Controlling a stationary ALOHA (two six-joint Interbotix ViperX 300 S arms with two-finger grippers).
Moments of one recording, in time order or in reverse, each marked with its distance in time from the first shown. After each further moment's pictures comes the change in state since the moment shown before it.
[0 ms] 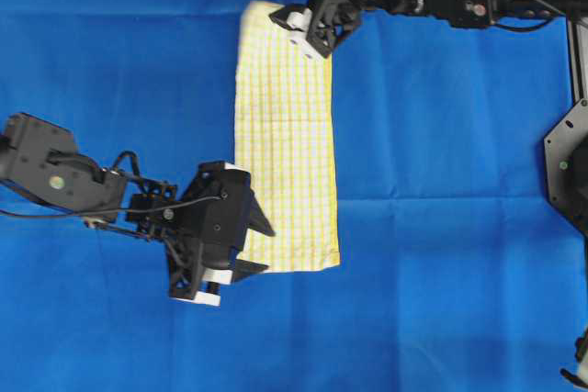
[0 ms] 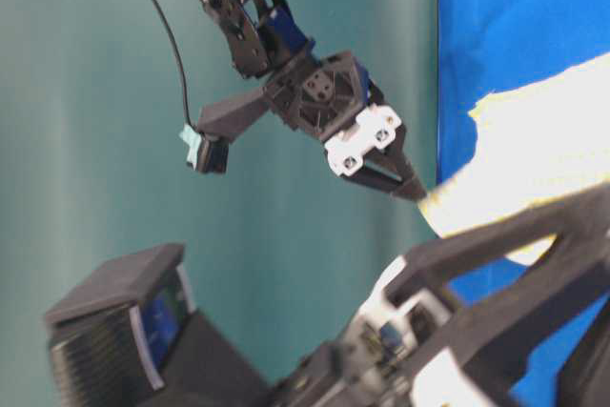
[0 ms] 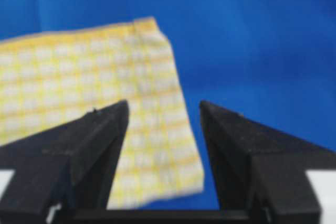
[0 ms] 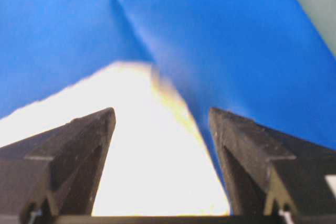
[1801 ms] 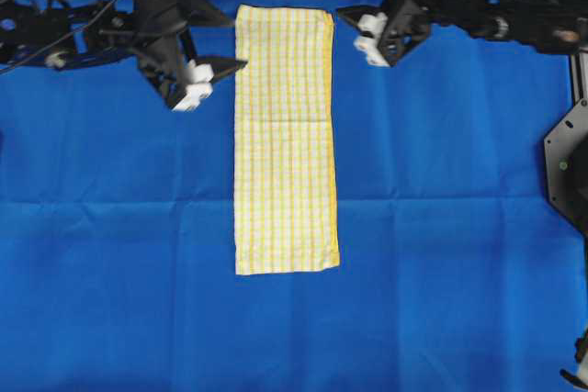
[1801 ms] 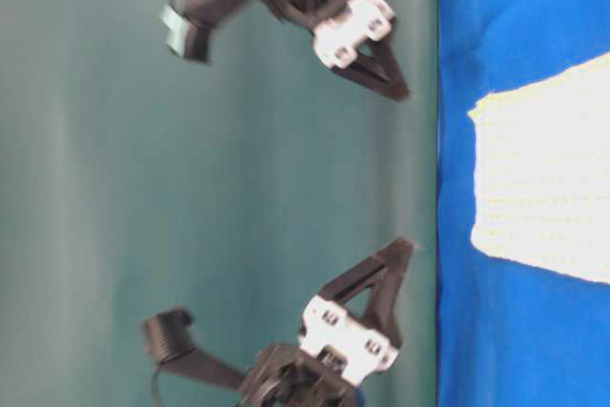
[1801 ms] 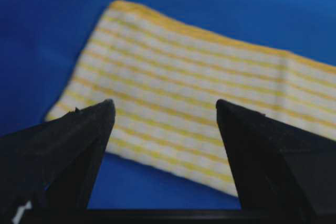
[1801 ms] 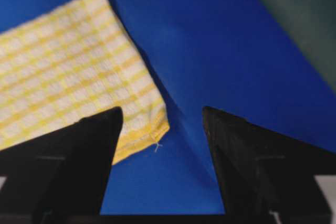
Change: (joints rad) left arm 0.584 -0.086 0.170 0.009 -0.238 0.072; right arm -0.035 -0.167 0.264 0.000 -0.153 0.003
